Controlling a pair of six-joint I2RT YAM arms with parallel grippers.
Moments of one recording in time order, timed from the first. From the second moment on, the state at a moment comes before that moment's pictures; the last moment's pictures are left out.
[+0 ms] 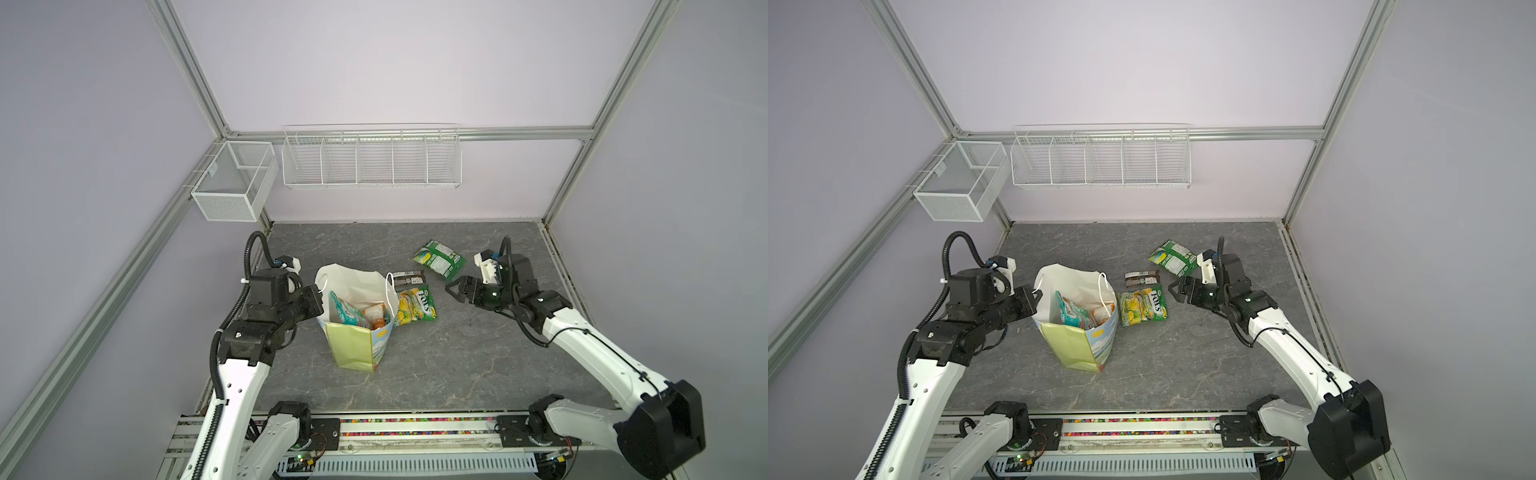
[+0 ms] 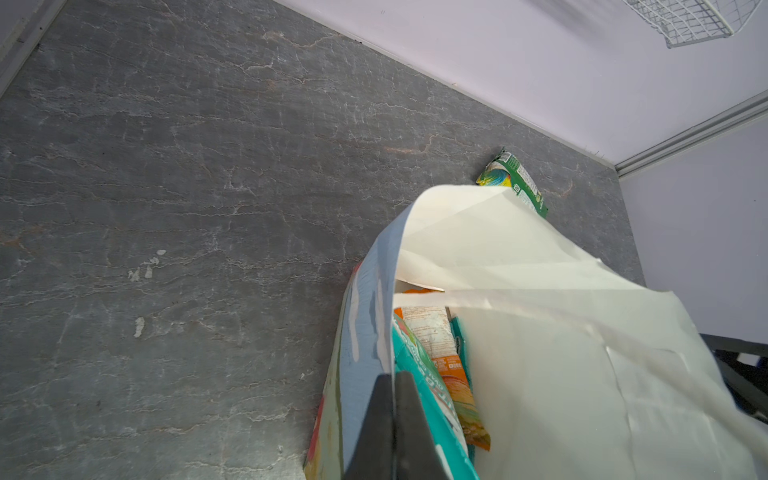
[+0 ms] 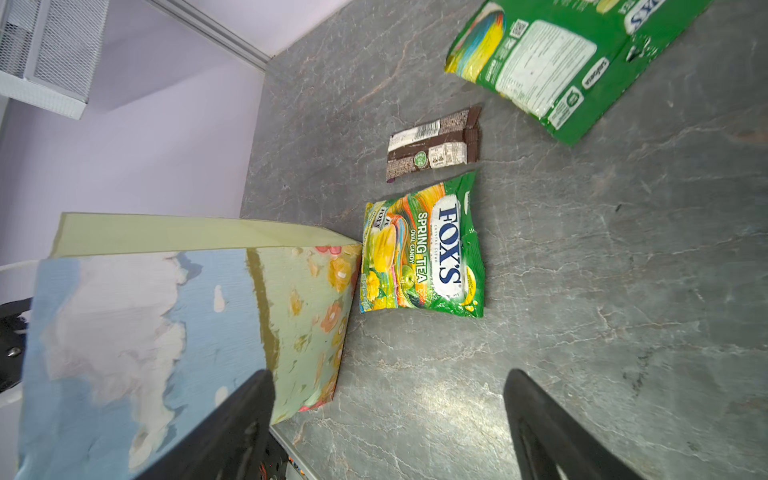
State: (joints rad) left arm -0.15 0.85 1.01 -0.82 0.20 -0.42; right arm 0.40 1.22 0.91 -0.40 -0.41 0.63
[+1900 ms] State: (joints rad) left arm -0.15 0.81 0.98 -0.78 0.26 -0.42; right arm 0.42 1.87 0.79 0.24 -0.74 0.77
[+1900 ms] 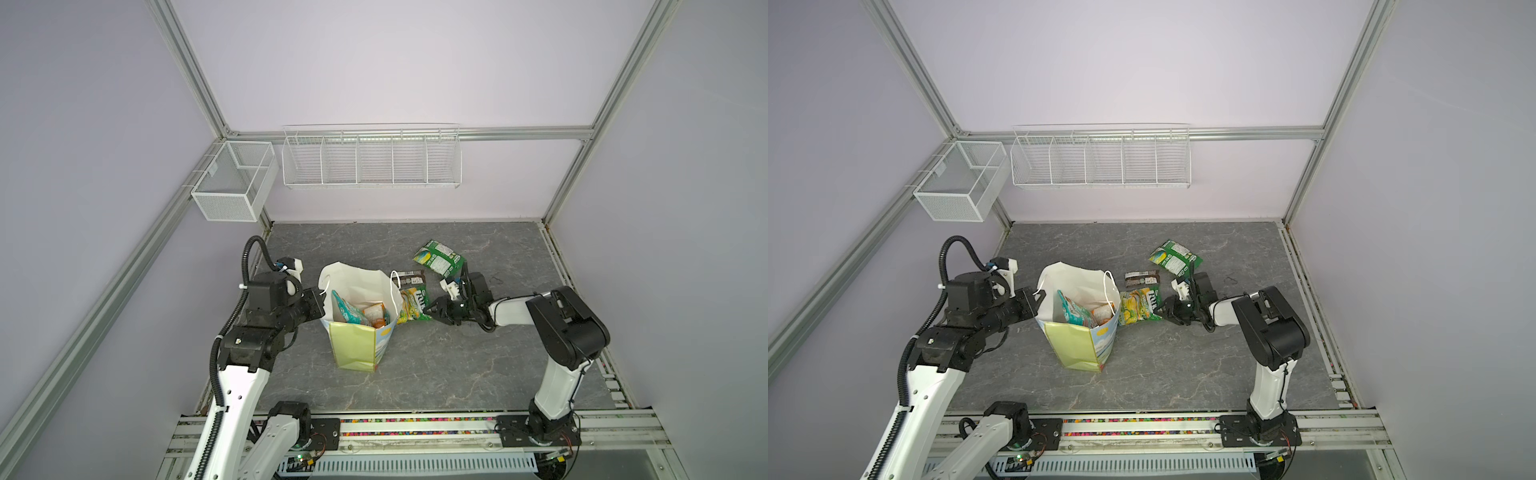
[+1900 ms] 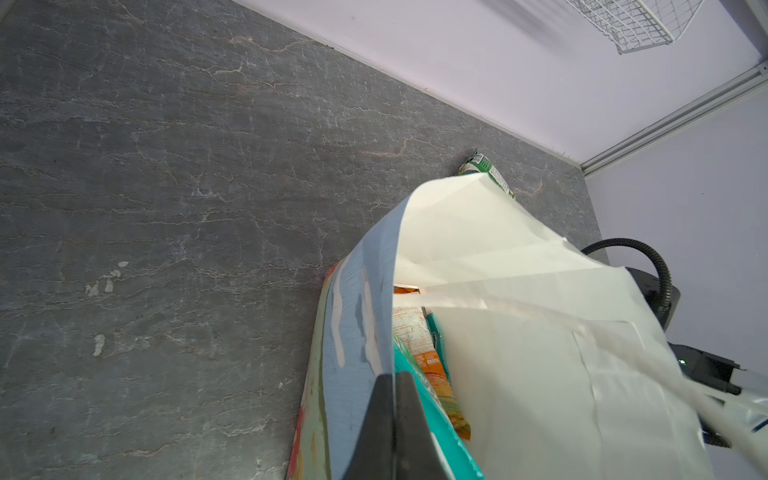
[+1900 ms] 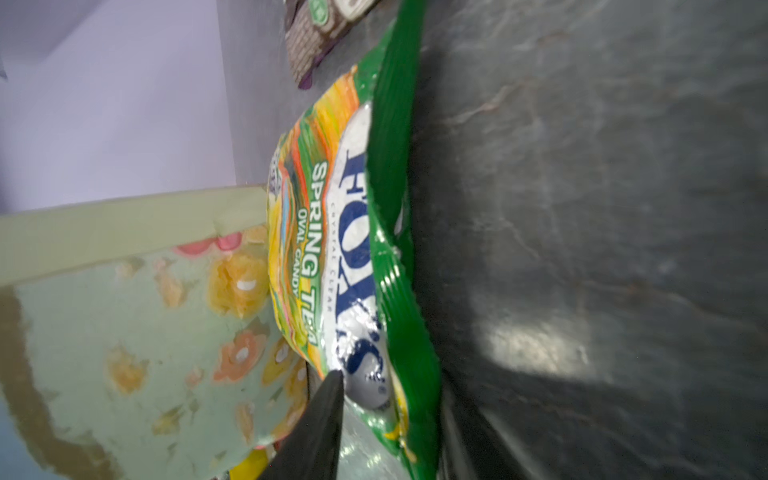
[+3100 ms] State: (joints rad) left arm -0.15 0.80 0.98 -0.78 0.29 -0.44; right arm 0.46 1.51 0.78 0.06 -0.68 0.76
